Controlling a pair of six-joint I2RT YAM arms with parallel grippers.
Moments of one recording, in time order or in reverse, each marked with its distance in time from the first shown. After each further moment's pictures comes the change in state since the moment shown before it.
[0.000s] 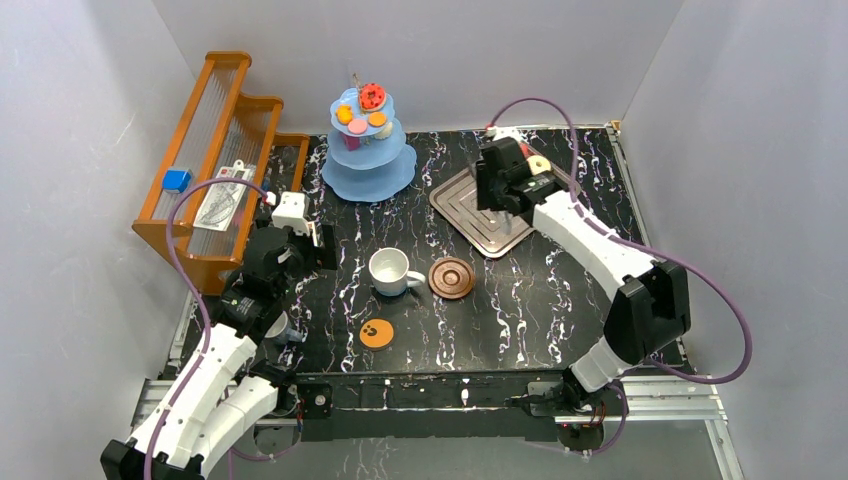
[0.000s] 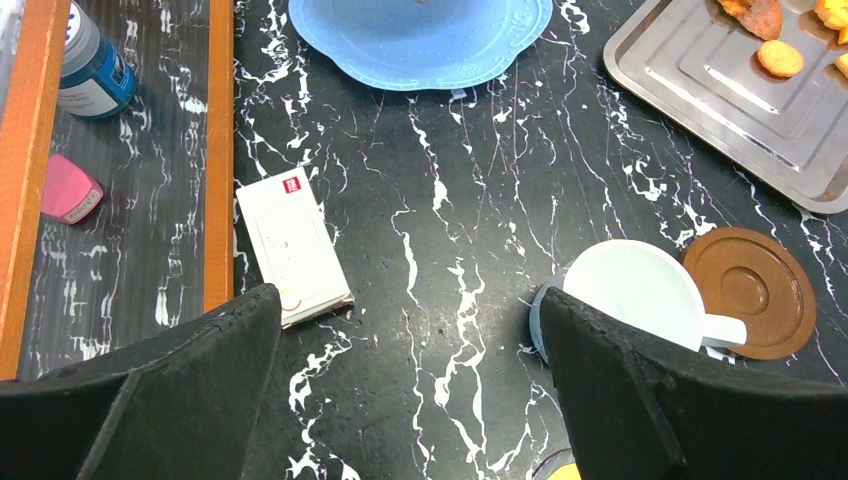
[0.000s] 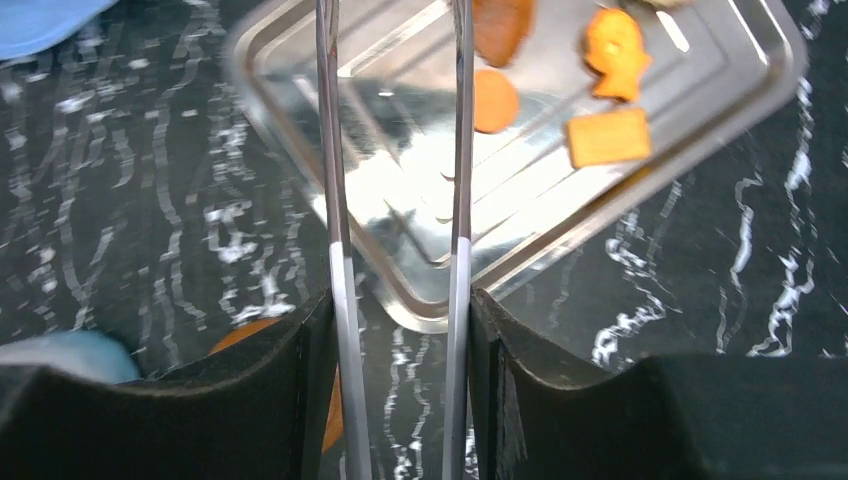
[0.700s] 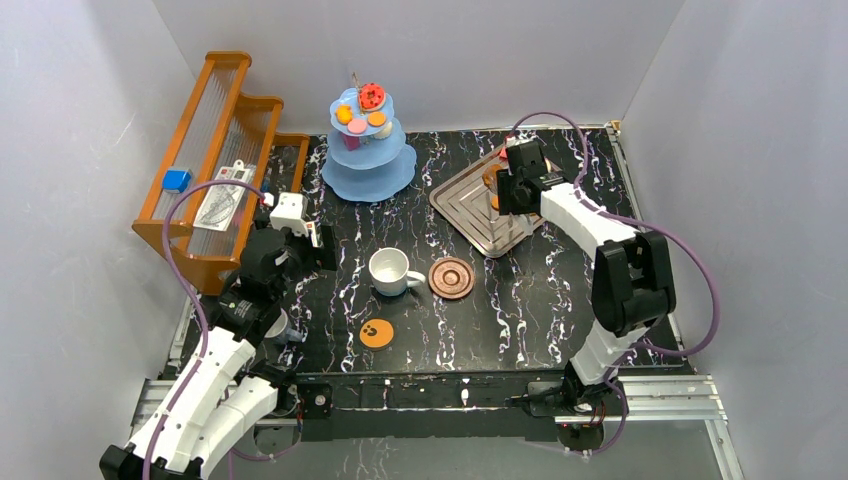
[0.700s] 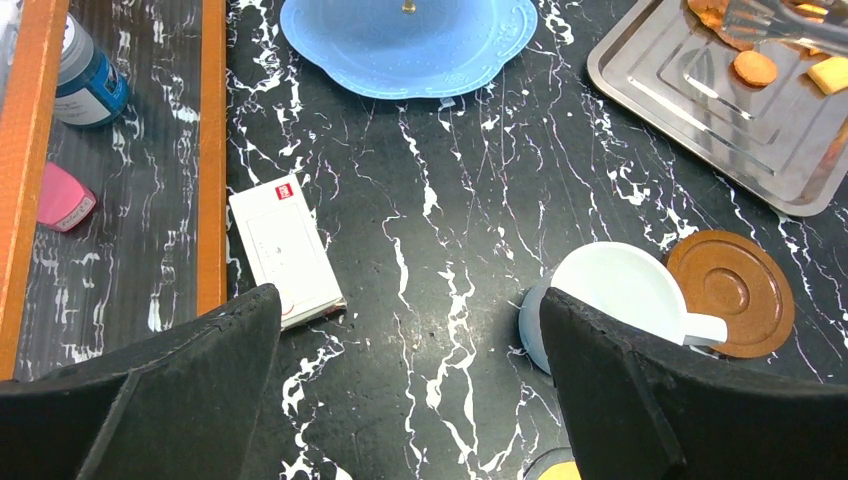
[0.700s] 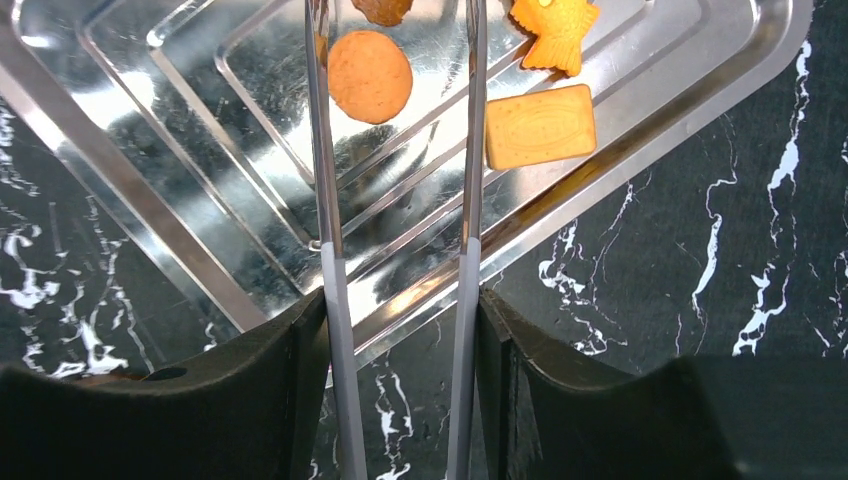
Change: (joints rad) left arm 0.000 -0.020 0.000 0.000 0.018 -0.007; right arm -0.238 0.127 -0.092 0.100 -0.116 -0.137
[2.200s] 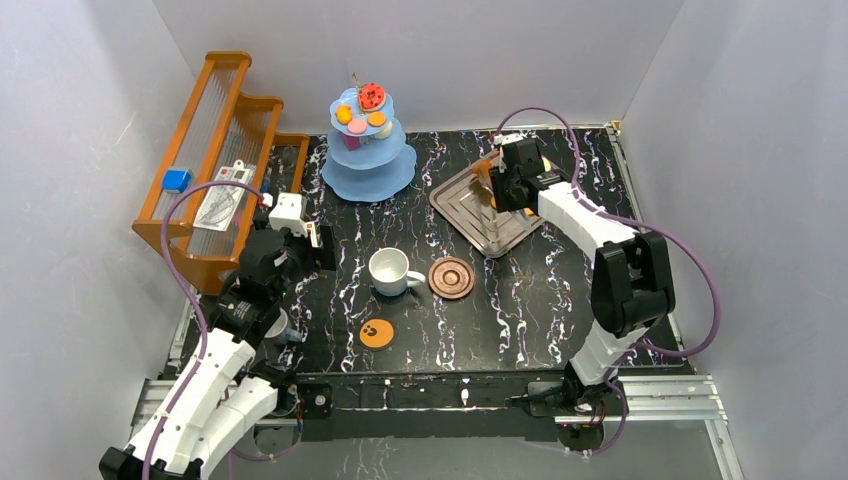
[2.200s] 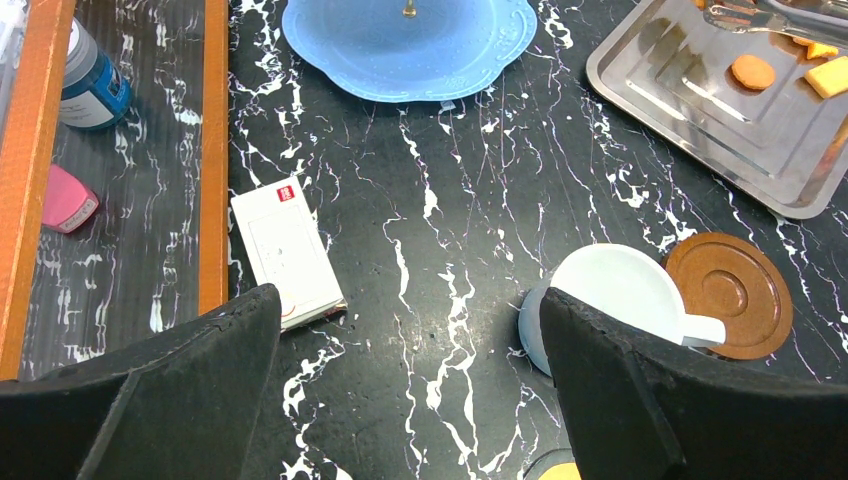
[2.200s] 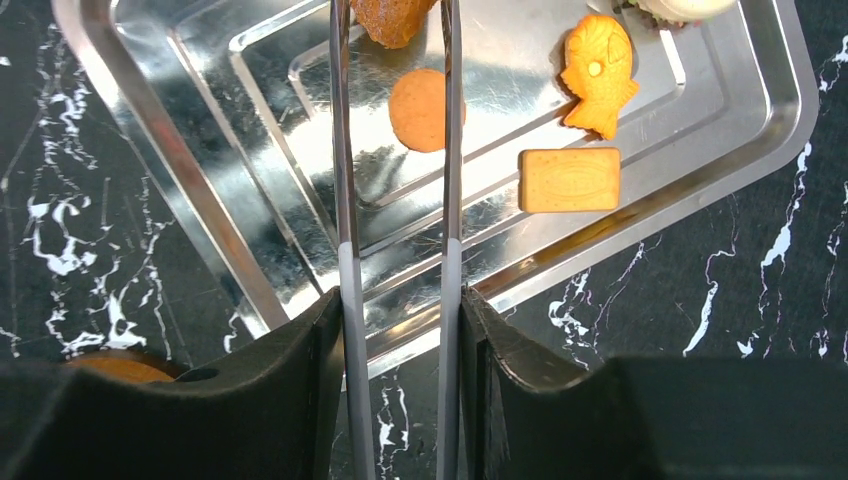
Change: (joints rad) left arm 0.000 -0.013 0.000 0.000 -0.002 0.000; right arm 0.013 0.024 0.021 0.037 -0.072 -0.133
